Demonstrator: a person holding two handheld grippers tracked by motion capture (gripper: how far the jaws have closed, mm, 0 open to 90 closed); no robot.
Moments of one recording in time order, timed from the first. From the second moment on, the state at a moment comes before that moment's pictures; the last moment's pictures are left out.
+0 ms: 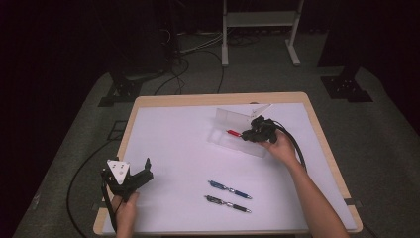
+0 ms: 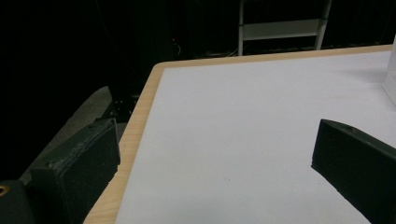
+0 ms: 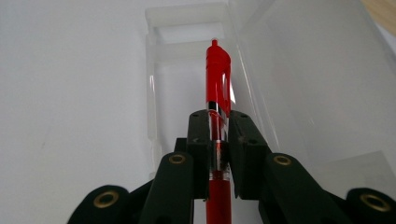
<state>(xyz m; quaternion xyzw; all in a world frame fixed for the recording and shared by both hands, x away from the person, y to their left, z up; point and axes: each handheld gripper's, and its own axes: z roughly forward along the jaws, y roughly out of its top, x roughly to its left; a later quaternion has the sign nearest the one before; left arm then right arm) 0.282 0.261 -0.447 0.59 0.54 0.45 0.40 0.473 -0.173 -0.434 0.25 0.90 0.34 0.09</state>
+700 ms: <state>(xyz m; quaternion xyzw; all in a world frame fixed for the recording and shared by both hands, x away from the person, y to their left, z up) 0.282 0.261 -0.448 0.59 0.54 0.44 0.40 0.472 -0.179 -0.435 0.26 0.89 0.36 0.08</state>
